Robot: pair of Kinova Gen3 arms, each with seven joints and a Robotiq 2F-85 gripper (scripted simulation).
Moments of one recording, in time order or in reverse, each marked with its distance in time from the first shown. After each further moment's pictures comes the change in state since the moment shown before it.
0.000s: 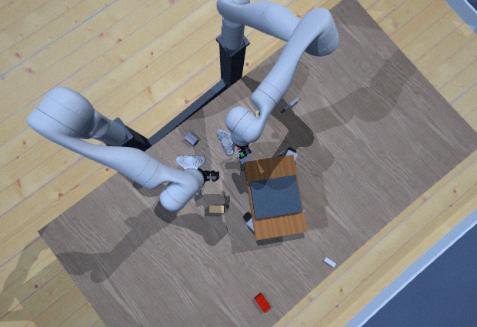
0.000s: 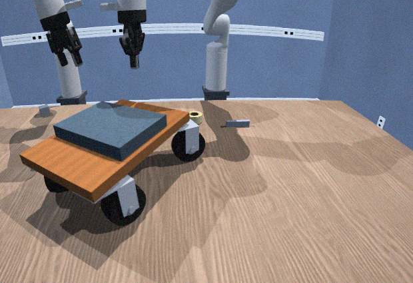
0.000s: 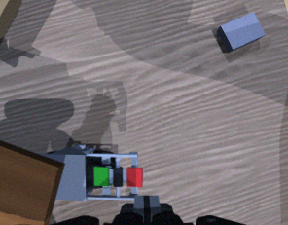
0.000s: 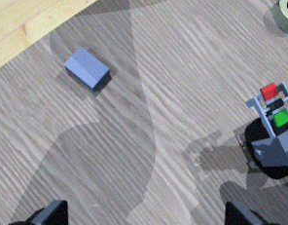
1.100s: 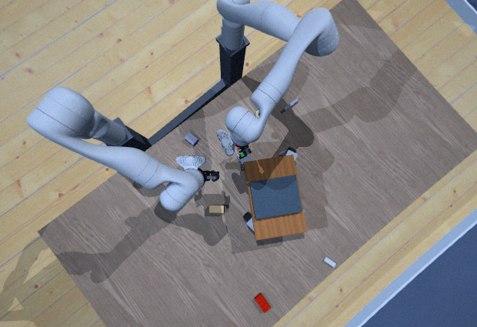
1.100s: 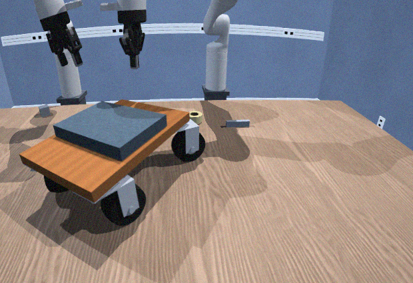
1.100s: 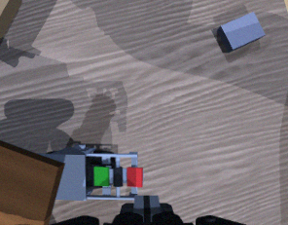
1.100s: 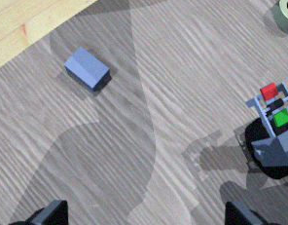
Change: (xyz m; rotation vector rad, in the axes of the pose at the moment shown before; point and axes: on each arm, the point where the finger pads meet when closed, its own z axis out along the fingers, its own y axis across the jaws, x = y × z) left arm 0.000 0.000 0.000 0.000 0.000 0.000; right arm 0.000 0.000 0.000 0.000 0.000 0.000
